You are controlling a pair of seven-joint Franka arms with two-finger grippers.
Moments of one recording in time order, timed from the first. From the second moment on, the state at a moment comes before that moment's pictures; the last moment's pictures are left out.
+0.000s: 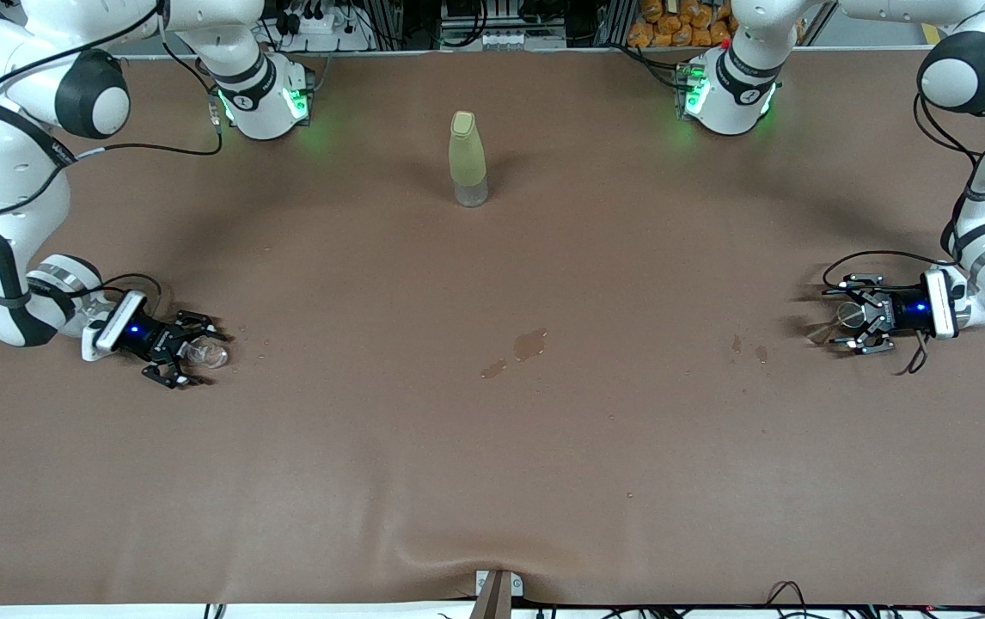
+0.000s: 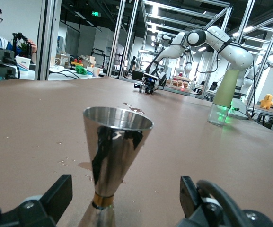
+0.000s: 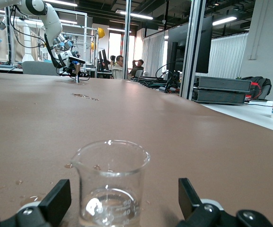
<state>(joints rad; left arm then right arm) 0.58 1.01 0.09 -1.54 -1.06 1.30 2.46 -0.25 1.00 -0.28 -1.73 1.55 1.42 -2.85</state>
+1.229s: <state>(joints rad) 0.57 1.02 0.08 -1.50 -1.07 1.29 2.48 -0.24 1.00 -0.25 -1.73 1.57 1.46 -2.85</state>
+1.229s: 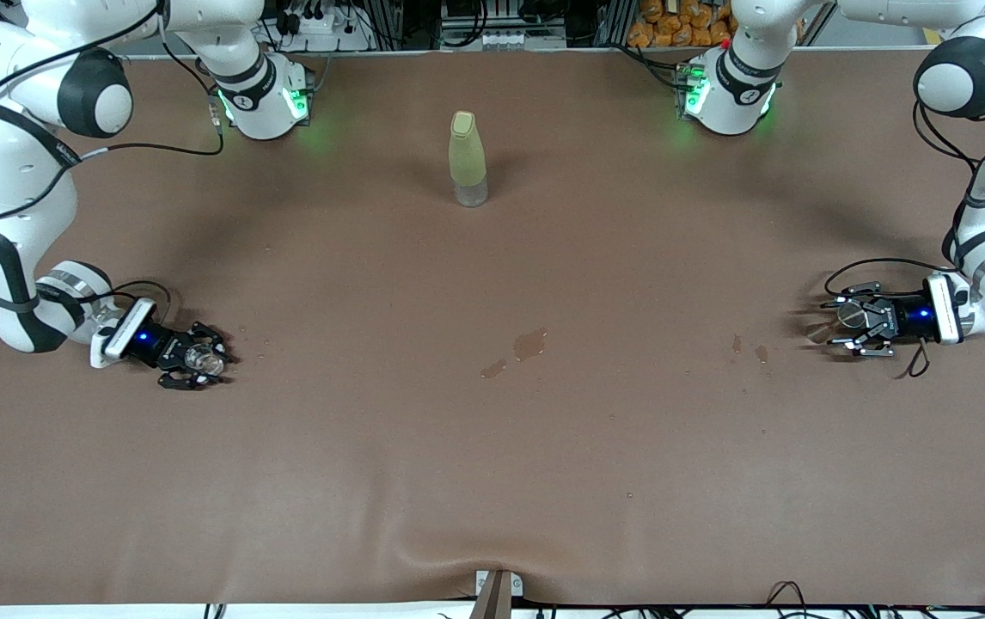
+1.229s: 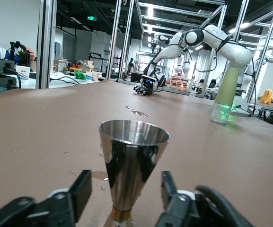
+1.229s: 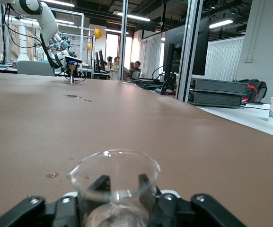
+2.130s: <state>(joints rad) 0.58 1.03 0.08 -1.49 -1.07 1.29 2.48 -0.15 0.98 -0.22 -1.71 1.57 1.38 -2.76</state>
